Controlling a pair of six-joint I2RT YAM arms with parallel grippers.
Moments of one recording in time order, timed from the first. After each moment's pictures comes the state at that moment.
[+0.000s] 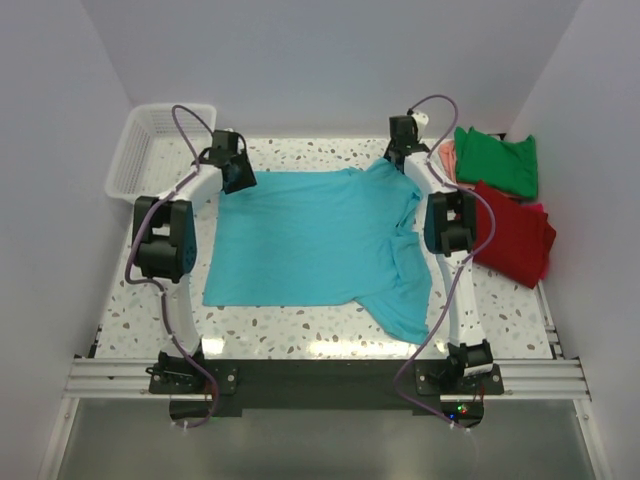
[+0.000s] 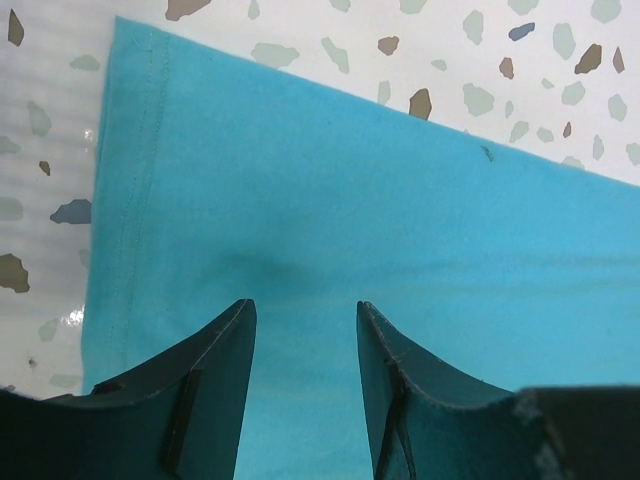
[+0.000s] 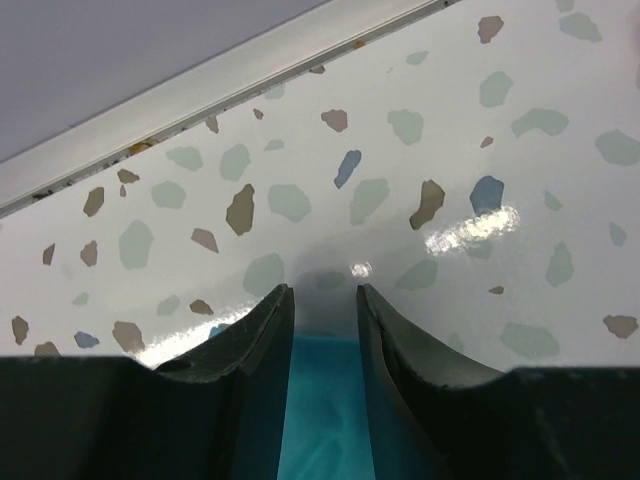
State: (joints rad) left arm -0.13 2.08 1.58 -0.36 -0.07 -0.43; right arm 0.19 2.66 2.33 -0.34 0.39 0.48
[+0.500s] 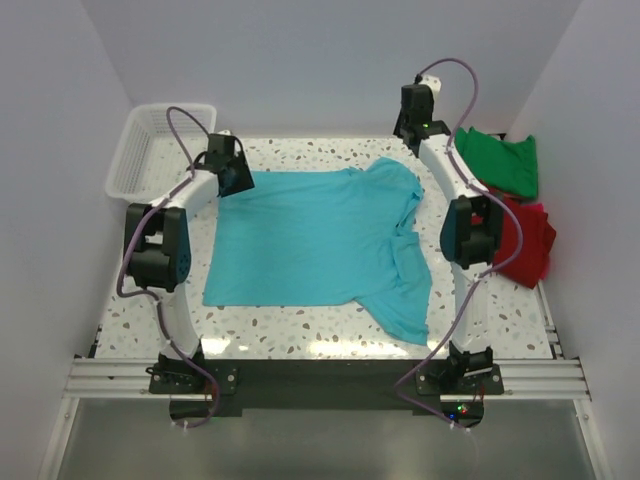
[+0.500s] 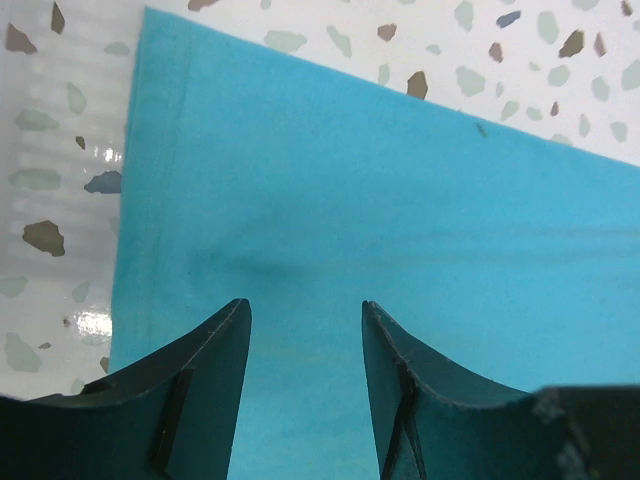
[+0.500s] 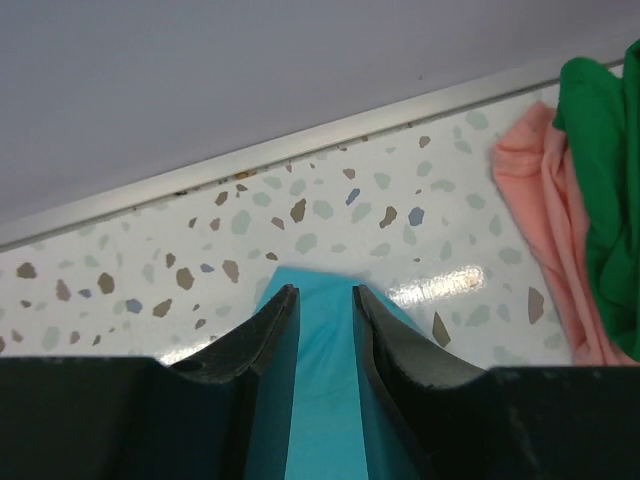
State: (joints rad) left arm -0.13 1.99 1.47 -0.31 -0.07 -0.41; right arm 0.21 2.32 2.17 -0.40 0.38 0.34
